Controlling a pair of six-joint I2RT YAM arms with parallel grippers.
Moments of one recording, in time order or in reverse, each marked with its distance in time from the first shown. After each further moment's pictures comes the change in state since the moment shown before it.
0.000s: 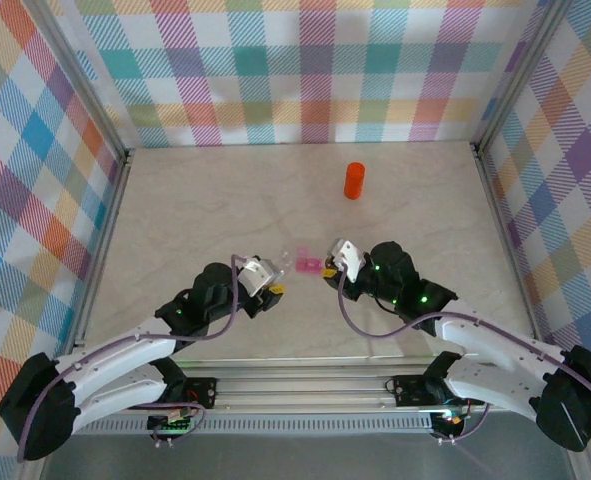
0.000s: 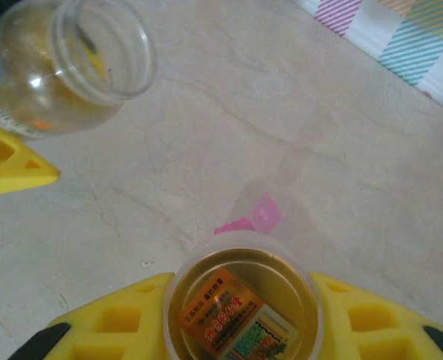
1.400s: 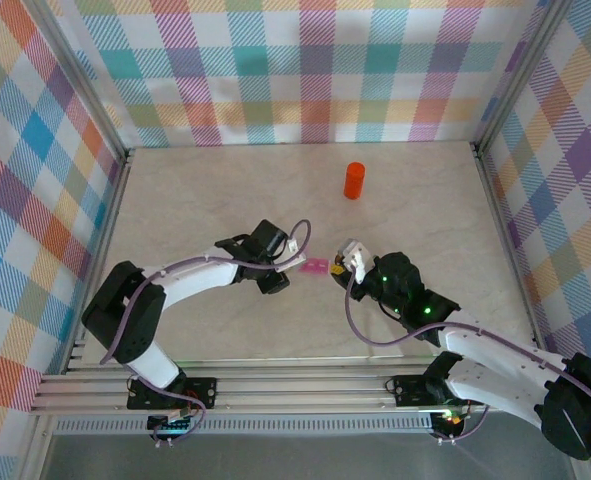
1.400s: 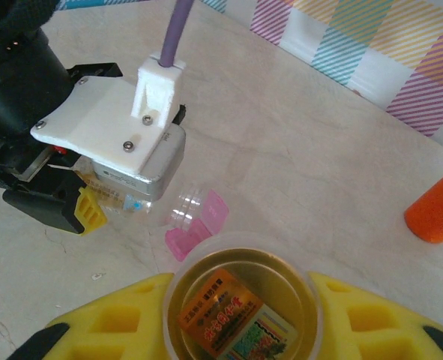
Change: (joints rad) left arm 0.062 0.655 0.570 -0.568 -0.106 0.256; right arm -0.001 -0.060 -0.097 0.125 0.142 0.048
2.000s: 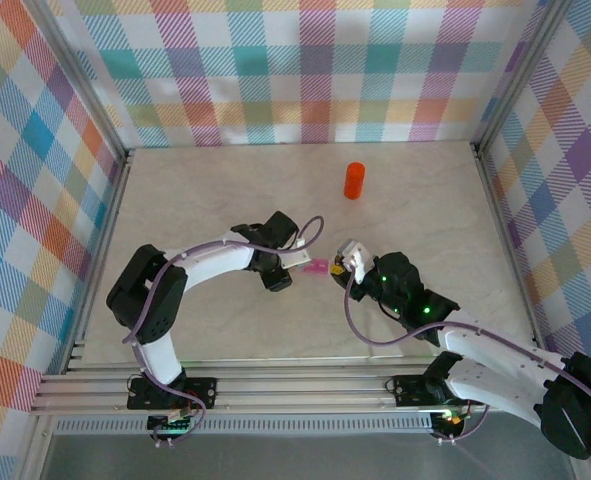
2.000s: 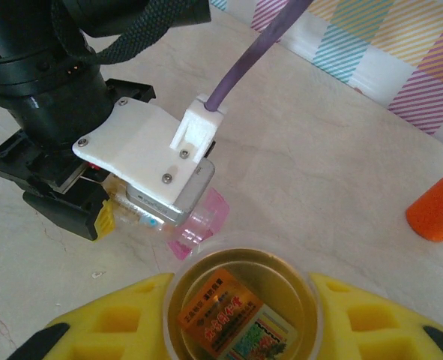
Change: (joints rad) left arm 0.012 0.154 0.174 -0.185 0.002 0.060; right arm 0.000 0.005 0.000 -0.001 -0.001 0.000
